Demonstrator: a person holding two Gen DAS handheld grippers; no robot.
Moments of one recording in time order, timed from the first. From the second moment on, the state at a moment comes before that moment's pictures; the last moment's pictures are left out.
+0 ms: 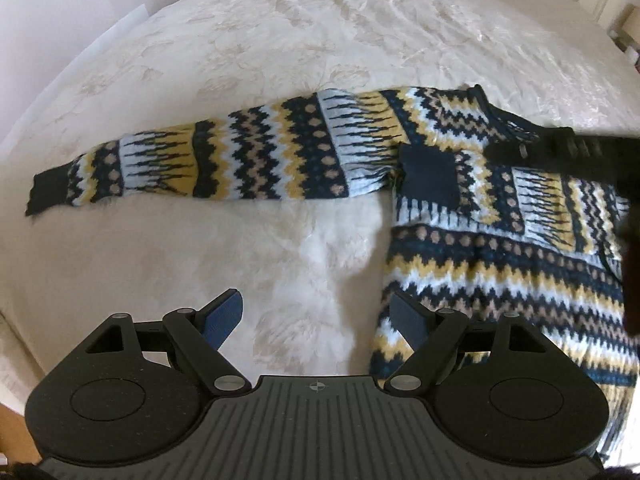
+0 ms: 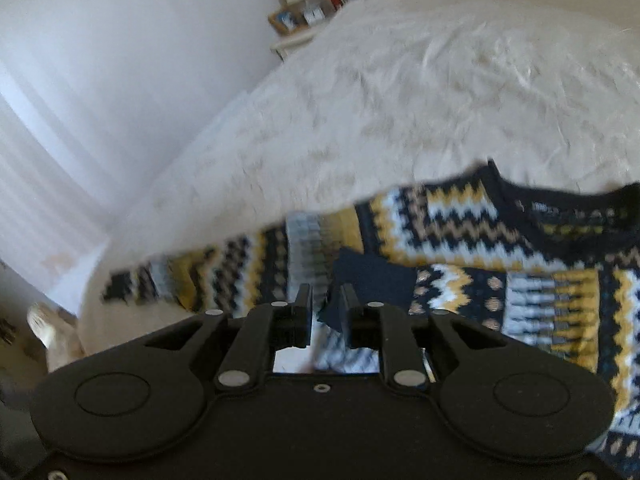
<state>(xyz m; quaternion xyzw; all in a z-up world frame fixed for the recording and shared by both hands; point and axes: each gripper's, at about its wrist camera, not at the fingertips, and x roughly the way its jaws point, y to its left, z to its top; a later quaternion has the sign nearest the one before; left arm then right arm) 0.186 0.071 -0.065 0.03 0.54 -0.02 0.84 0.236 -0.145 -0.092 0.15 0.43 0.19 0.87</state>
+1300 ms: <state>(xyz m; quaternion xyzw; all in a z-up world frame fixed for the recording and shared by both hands) 0.289 -0.037 -0.193 0.04 0.59 -0.06 0.81 0.225 -0.432 -0.174 0.20 0.51 -0.16 0.82</state>
